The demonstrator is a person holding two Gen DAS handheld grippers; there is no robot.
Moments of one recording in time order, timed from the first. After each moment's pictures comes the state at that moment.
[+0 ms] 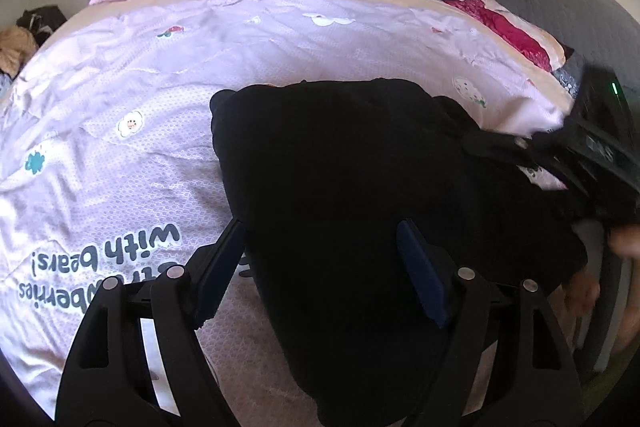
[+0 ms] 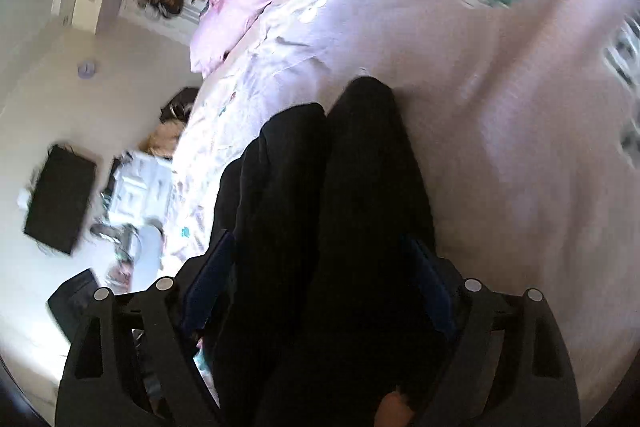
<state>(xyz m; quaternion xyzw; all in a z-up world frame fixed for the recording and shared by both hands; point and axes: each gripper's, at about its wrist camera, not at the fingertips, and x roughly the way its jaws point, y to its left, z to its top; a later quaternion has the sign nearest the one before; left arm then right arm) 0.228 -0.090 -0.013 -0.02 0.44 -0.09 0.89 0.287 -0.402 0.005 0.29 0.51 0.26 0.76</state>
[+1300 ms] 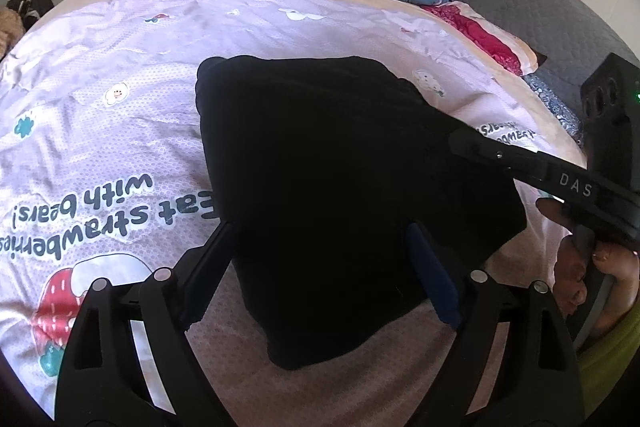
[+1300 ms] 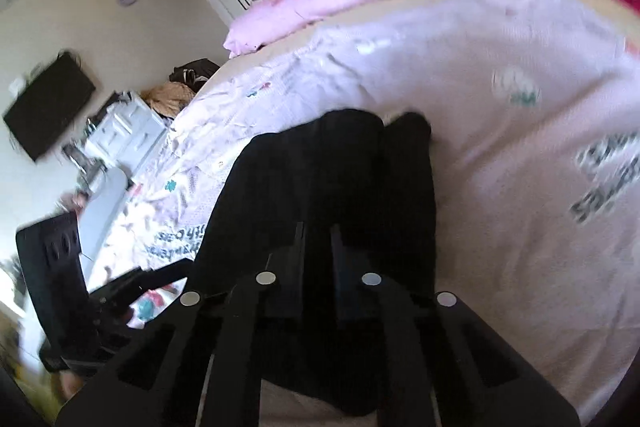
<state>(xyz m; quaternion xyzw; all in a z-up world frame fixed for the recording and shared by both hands) 0.179 -0.095 -0.010 -0.06 0.44 -0.13 0.89 0.236 -0.404 0.043 0.14 0.42 0.29 0.85</state>
